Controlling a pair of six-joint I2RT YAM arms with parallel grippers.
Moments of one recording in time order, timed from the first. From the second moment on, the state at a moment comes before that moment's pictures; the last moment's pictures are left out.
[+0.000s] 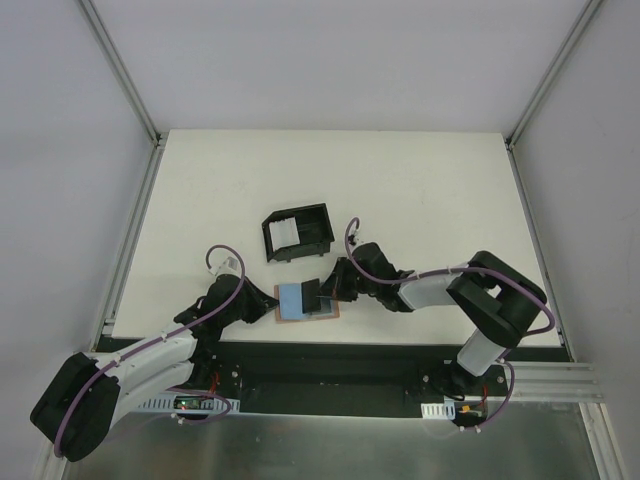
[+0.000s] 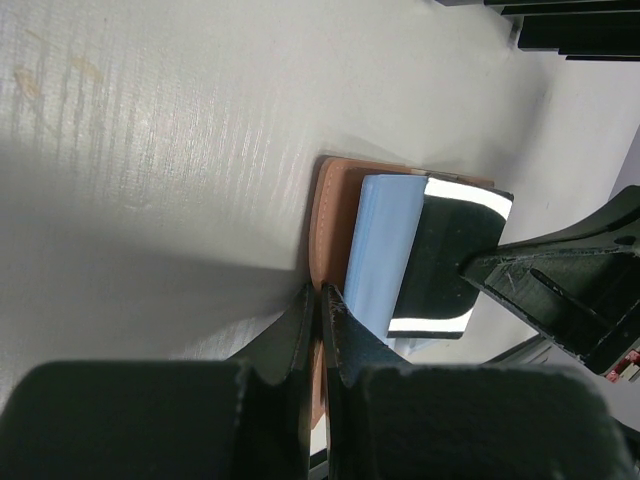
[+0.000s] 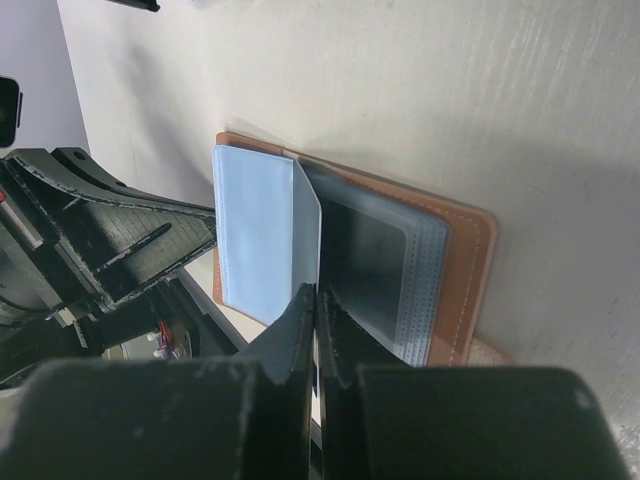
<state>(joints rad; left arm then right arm) -0.59 0.82 0.07 0.07 0.05 -1.18 0.86 1.66 0.58 0.44 -0.27 1.02</state>
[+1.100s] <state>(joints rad) -0.59 0.81 0.07 0.06 0.05 -1.20 0.91 1.74 0.60 0.51 -0.27 1.13</state>
